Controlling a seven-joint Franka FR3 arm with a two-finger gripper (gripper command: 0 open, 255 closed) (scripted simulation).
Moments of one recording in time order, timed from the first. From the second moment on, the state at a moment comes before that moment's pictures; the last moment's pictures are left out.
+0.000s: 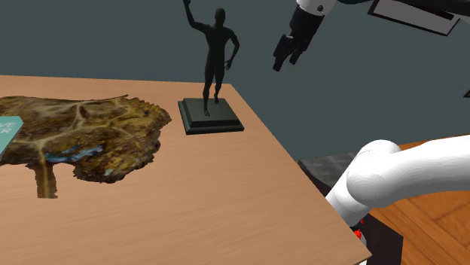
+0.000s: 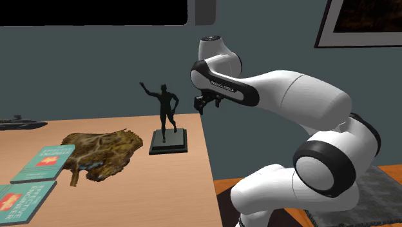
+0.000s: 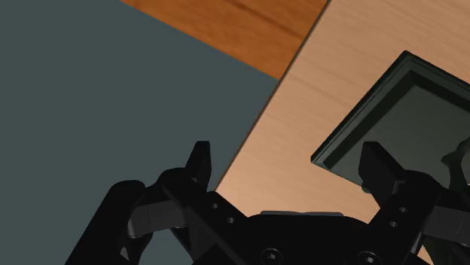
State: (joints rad) arm 0.00 -0.75 0.06 -2.26 -0.12 1.72 0.04
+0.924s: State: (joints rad) arm 0.02 -0.38 0.20 -1.76 -0.08 1.61 0.15
